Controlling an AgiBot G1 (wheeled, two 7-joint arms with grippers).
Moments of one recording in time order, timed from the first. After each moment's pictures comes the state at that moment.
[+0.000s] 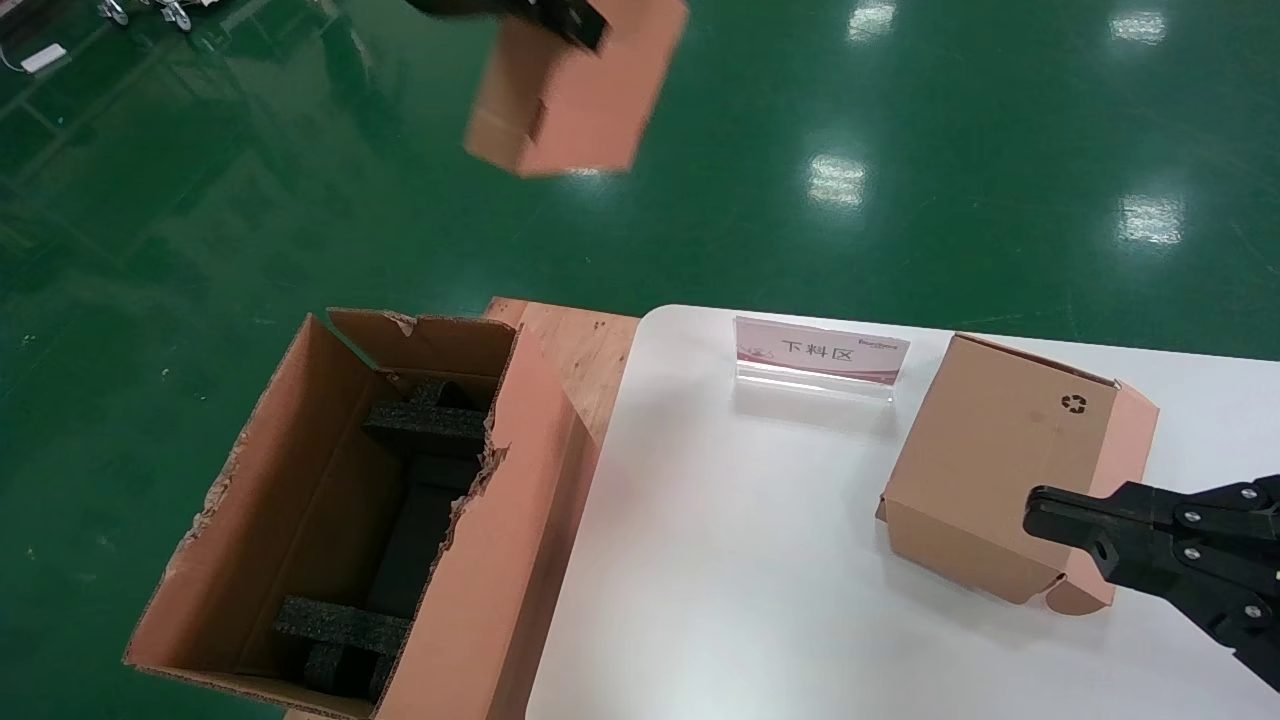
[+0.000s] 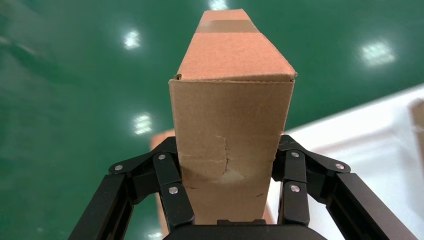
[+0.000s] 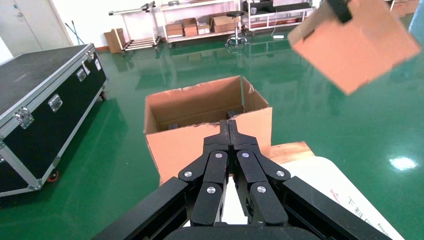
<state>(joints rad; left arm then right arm) -2.38 0.97 1.51 -1.22 1.94 1.23 -1.82 1.07 -0.61 -0.28 1.28 -0.73 -1.50 0.19</state>
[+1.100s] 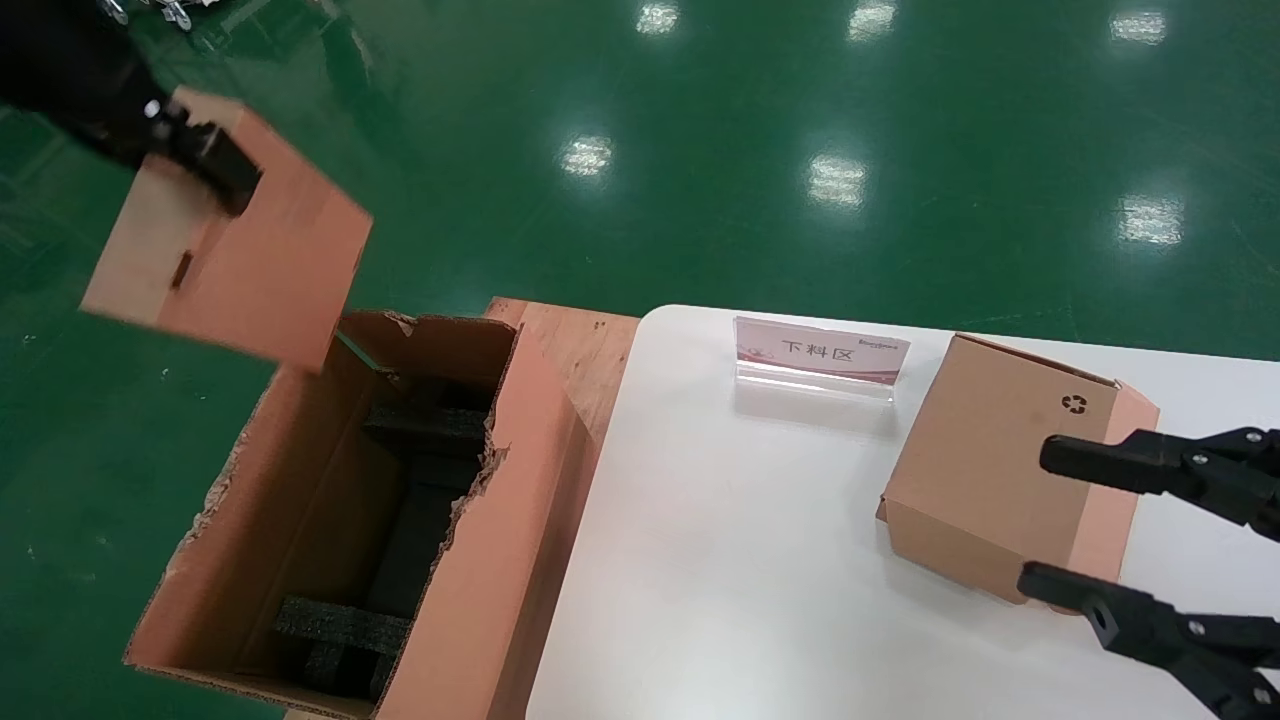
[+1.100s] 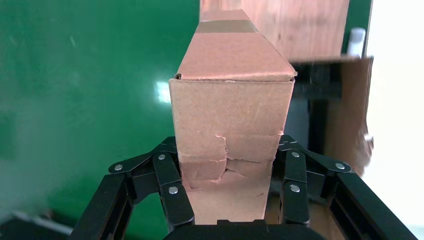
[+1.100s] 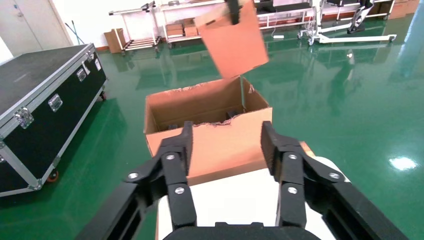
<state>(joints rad) -2.63 0.93 1.83 -0.64 1.66 1.65 -1.48 1.07 -0.61 -0.28 1.28 -0.73 -1.50 0.19</state>
